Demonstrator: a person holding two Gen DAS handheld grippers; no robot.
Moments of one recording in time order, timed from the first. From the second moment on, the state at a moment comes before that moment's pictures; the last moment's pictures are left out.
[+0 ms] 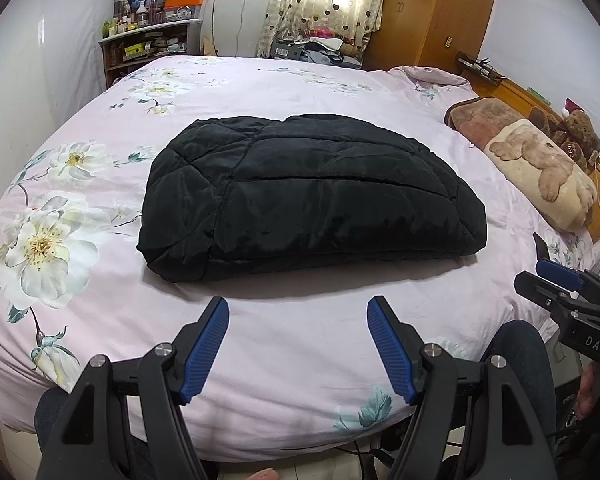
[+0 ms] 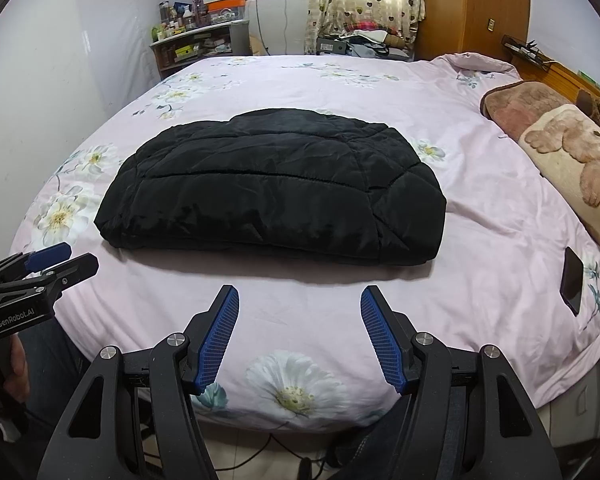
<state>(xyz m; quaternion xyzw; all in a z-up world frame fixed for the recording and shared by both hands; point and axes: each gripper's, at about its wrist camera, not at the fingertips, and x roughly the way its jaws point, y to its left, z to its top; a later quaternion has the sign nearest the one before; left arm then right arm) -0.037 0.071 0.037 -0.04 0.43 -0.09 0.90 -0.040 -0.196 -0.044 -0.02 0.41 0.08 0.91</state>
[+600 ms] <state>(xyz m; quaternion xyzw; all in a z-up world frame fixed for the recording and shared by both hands) -0.037 0.068 0.036 -0.03 0.43 -0.09 0.90 -0.040 -0.196 -0.044 -0.02 0.40 0.08 0.91</state>
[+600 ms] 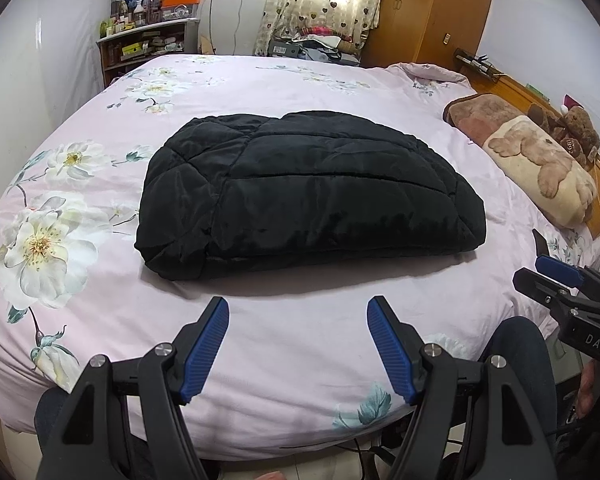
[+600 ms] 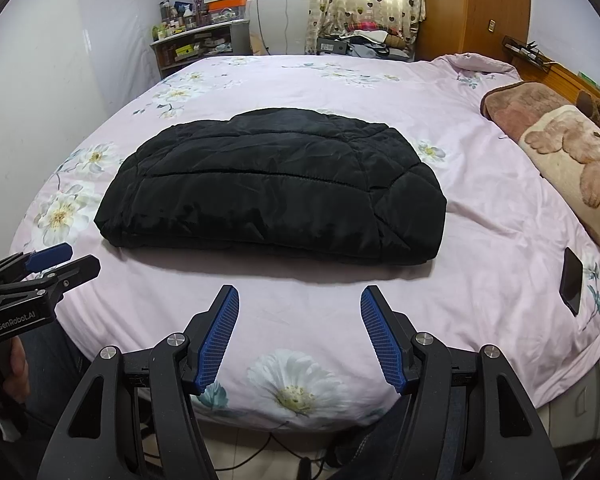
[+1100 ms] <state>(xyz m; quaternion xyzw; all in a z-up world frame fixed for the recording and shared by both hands) -0.039 0.066 0.036 -0.03 0.42 -0.09 0.90 -0.041 -0.198 -0.044 -0.02 0.41 0.08 0.91</state>
